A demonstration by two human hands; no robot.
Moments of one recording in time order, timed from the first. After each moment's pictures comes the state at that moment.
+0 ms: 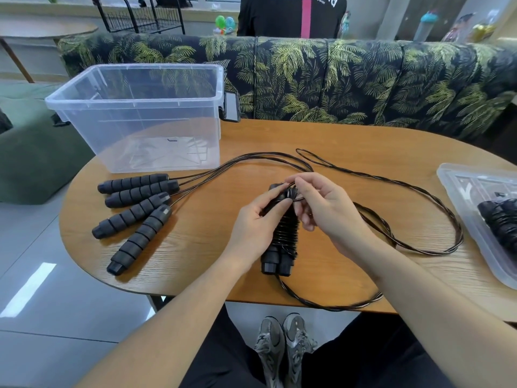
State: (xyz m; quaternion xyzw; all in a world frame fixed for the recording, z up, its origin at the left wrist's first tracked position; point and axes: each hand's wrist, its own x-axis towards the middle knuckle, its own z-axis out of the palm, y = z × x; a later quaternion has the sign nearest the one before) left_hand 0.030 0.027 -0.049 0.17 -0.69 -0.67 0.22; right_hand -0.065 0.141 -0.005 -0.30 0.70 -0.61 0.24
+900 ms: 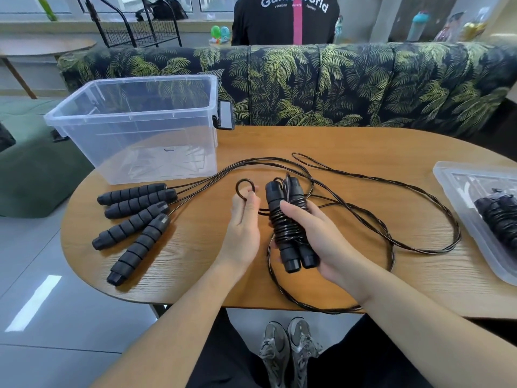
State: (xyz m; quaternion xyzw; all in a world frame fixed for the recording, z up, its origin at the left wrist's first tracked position) left_hand 0.035 0.022 -0.050 0.24 -0.69 -0.64 0.24; right_hand -0.044 0.146 -0.025 -0.13 0.60 -0.69 0.39
